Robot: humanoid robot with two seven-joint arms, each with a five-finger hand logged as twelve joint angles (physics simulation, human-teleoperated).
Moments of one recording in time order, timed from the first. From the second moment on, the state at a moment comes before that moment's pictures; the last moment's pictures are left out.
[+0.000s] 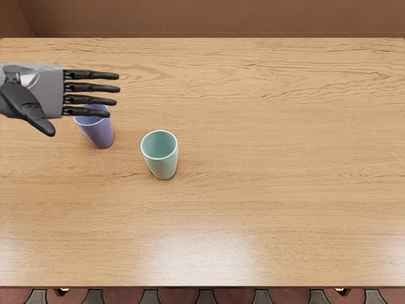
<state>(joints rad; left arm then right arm) -1.10 1.14 -0.44 -1.48 -0.38 -0.61 0.61 -0.02 0.00 0.24 0.15 0.04 0.03 -0.33</state>
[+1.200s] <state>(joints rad) -1.25 0.54 -0.34 -1.39 0.68 -0.30 0.61 -0.01 0.00 0.24 0.15 0.04 0.04 -0.33</state>
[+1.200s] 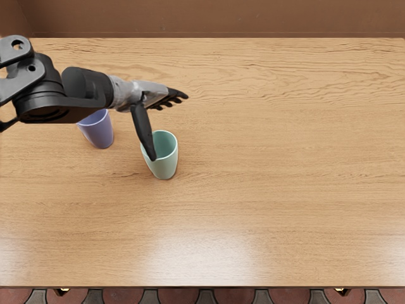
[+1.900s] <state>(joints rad) -1.24 0.48 -0.18 -1.44 0.78 -0.09 0.61 -0.01 0.00 0.24 0.15 0.04 0.04 -0.33</state>
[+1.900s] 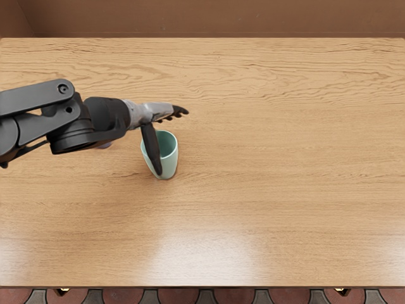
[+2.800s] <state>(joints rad) -1.24 0.44 -0.12 -1.43 0.84 -0.03 0.61 0.00 0.00 0.24 0.15 0.04 0.04 -0.33</state>
